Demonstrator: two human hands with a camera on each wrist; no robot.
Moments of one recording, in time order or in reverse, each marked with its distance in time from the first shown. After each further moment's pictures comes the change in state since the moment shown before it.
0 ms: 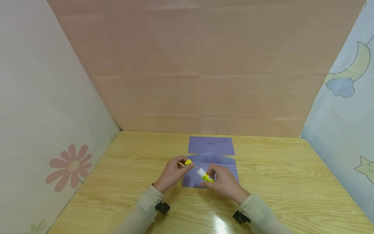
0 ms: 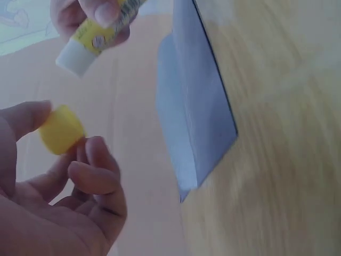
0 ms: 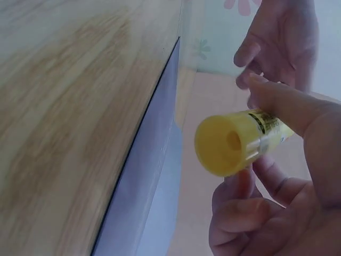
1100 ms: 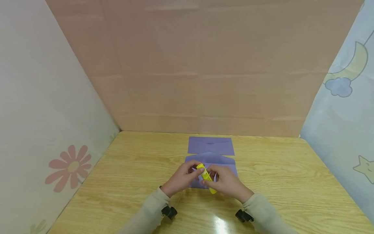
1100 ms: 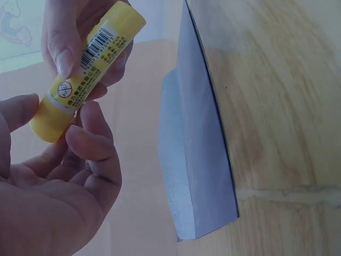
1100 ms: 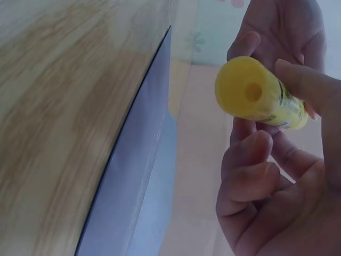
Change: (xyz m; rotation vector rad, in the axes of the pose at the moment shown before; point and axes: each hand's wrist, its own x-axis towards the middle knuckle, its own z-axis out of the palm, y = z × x) left_hand -0.003 0.016 0.025 -0.138 -0.232 0.100; right_hand -0.001 0.008 -0.012 0.067 -0.063 -0.174
